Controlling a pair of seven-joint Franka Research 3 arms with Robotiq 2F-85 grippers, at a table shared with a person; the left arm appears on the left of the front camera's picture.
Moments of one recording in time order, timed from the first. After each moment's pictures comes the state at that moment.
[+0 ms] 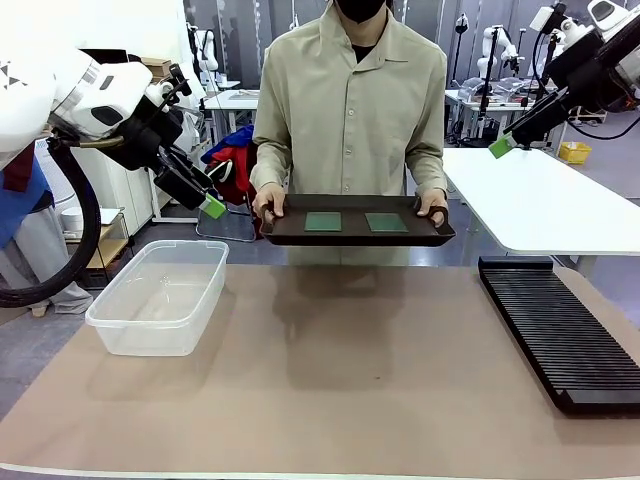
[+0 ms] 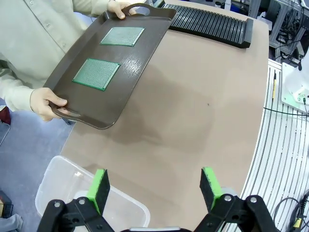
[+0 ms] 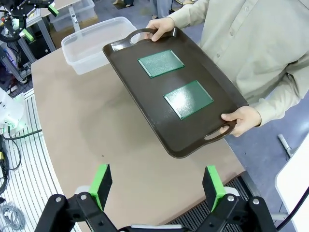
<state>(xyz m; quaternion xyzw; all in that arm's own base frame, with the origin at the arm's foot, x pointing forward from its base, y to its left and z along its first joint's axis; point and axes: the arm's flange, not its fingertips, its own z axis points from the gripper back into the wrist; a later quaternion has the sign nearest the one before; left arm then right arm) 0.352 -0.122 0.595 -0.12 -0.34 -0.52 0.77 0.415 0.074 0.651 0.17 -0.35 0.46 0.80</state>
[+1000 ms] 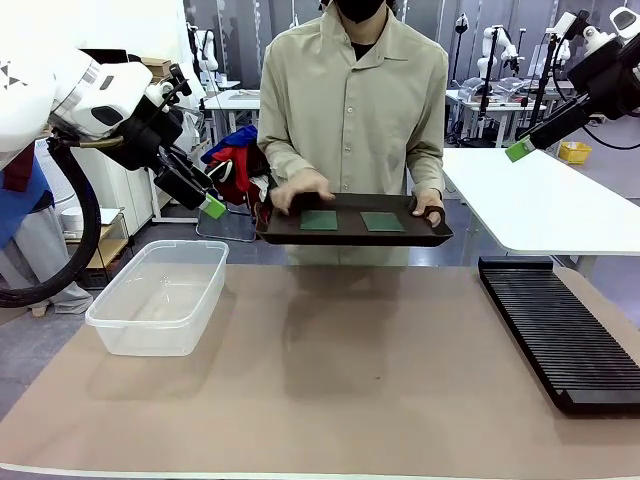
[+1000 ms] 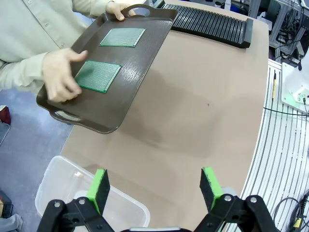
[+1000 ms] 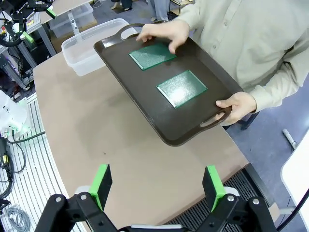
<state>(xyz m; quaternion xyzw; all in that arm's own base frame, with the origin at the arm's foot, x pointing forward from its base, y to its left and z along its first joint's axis) 0.352 -0.122 0.595 -0.12 -0.34 -0.52 0.77 0.411 0.052 0.642 0.19 -0.35 0.44 0.81</state>
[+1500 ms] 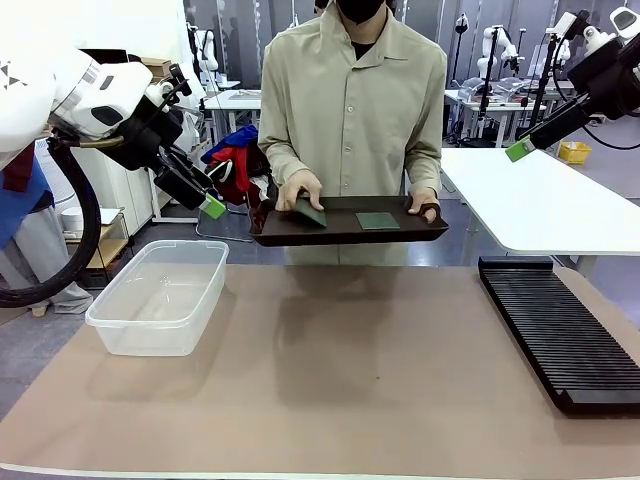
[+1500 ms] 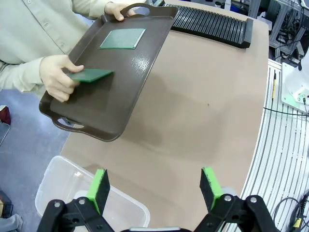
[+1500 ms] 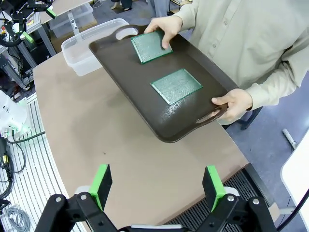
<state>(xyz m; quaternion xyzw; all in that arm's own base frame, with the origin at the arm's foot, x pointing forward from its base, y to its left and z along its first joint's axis) 0.352 -0.122 0.595 -0.12 -0.34 -0.52 0.77 0.411 0.051 0.642 0.19 -0.35 0.44 0.81</state>
